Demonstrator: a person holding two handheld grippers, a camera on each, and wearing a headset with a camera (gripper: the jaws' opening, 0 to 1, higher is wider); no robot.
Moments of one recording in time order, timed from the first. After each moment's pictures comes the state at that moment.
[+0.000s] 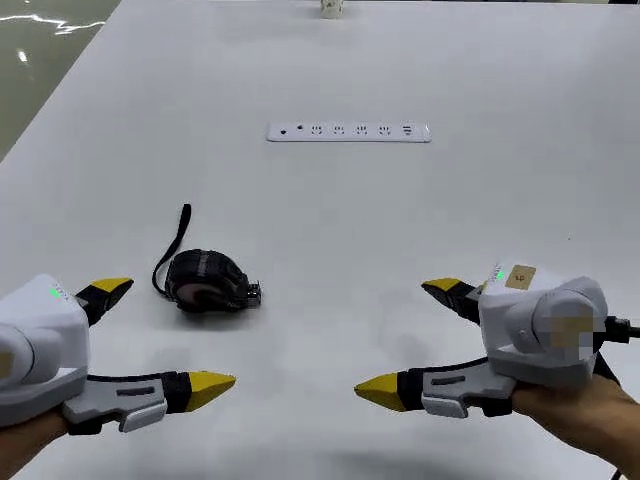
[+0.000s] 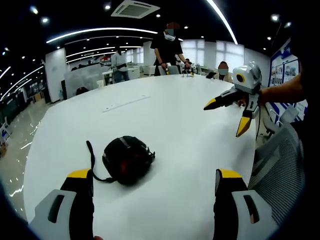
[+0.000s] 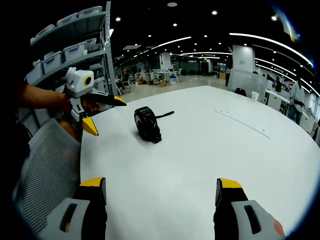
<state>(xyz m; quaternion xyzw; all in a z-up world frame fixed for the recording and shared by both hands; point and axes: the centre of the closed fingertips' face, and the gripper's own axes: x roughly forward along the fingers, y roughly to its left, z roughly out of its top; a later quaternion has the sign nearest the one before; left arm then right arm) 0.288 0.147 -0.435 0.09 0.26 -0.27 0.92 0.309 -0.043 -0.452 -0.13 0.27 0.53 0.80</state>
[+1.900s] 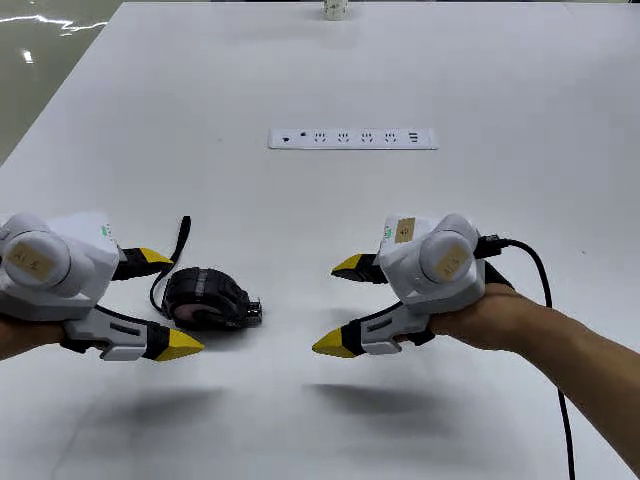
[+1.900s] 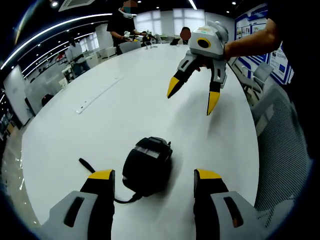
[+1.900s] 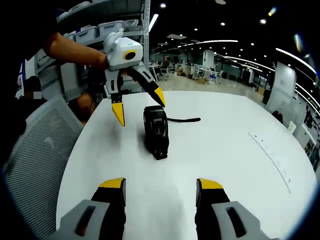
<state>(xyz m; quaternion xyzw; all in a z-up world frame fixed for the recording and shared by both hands) 0.345 0.165 -0.457 0.23 0.34 -0.41 0.82 0.358 0.037 -0.470 -0.23 0.23 0.65 0.69</state>
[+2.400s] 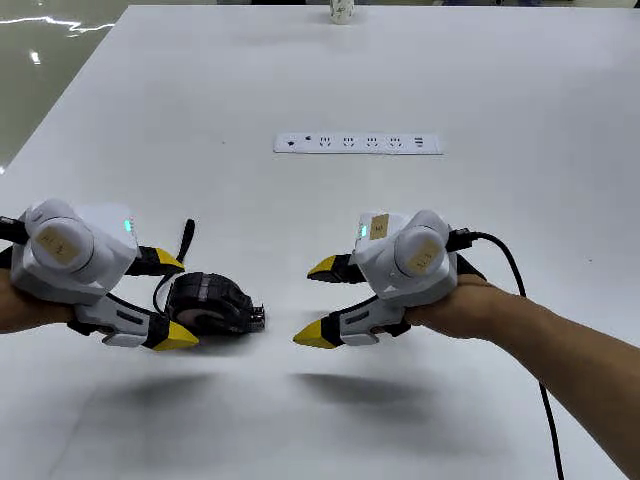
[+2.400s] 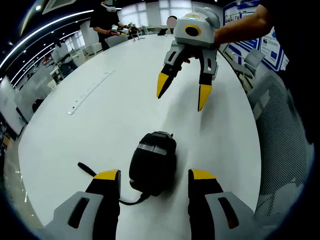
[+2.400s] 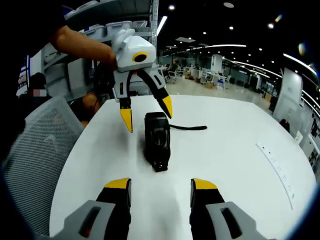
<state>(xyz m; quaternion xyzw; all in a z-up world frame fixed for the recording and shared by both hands) 0.354 0.169 -0.466 0.27 0.36 -0.44 0.78 0.364 0.067 -0.471 -0.24 0.21 0.68 0.66</state>
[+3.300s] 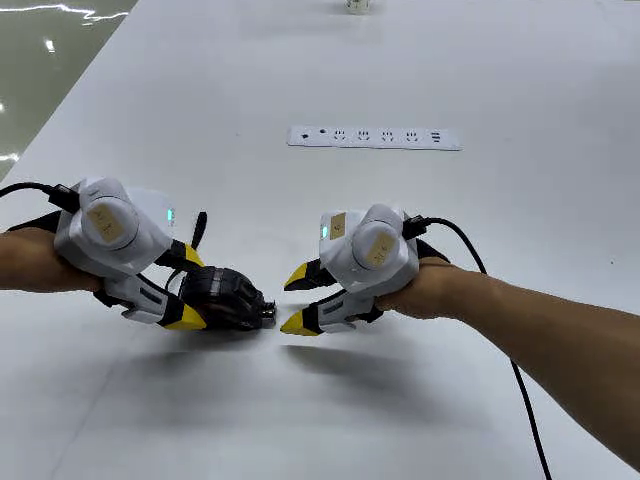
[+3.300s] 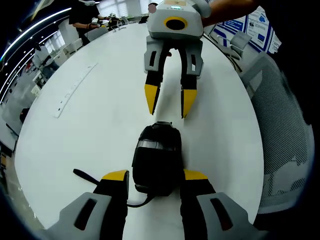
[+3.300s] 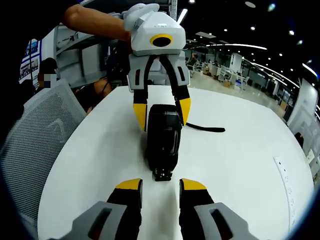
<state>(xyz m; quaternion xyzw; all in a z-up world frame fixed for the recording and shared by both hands) 0.359 0.173 -0.486 0.32 0.38 -0.49 0.71 0.362 0.102 -0.501 -0.29 0.21 0.71 0.60</state>
